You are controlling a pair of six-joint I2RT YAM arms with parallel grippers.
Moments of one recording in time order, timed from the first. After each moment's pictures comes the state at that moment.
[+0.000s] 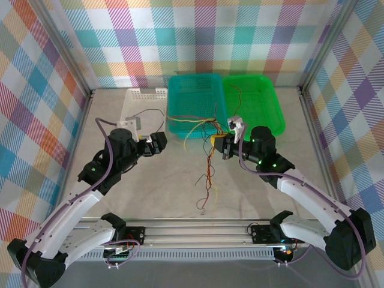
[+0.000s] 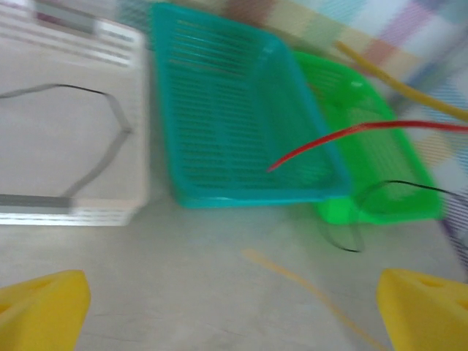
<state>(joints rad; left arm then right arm) -0.56 0.88 0.91 -0.45 -0.06 -0.56 0.56 1.04 0.73 0.08 -0.44 0.35</state>
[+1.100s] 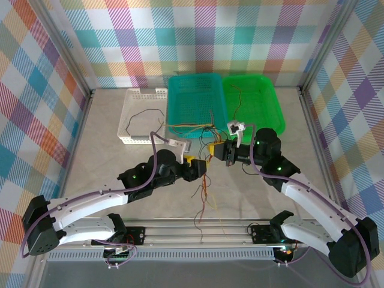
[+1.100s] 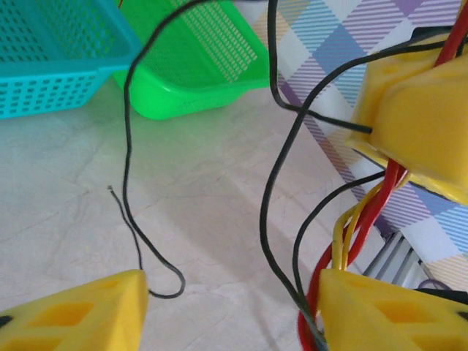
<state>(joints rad) -1.01 1.09 0.78 -0.07 -0.09 -0.65 0.56 0.97 0.73 0.06 -0.67 0.53</state>
